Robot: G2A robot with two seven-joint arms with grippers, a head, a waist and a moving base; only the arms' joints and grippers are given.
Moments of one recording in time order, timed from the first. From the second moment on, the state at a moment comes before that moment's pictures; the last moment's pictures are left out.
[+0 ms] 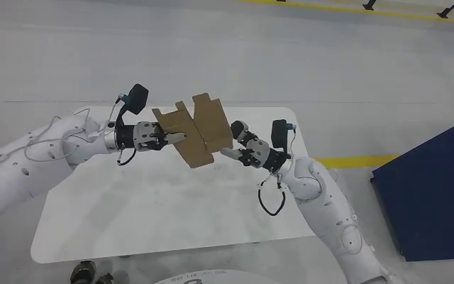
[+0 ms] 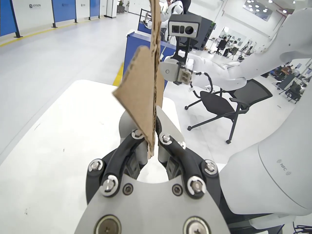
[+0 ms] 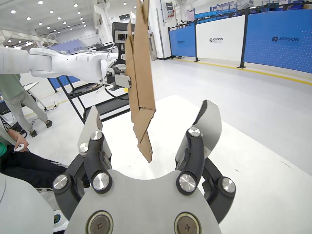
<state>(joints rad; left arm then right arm) 0.48 -0.92 -0.17 -1.28 0.30 -1.01 0.12 -1.58 -0.96 1.40 -1.78 -0.59 -0.80 0.10</state>
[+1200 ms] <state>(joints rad) 0.45 -0.92 -0.19 -1.27 0.42 -1.01 0.17 -1.53 -0.96 1.37 -1.65 -0.37 -1.00 0.17</state>
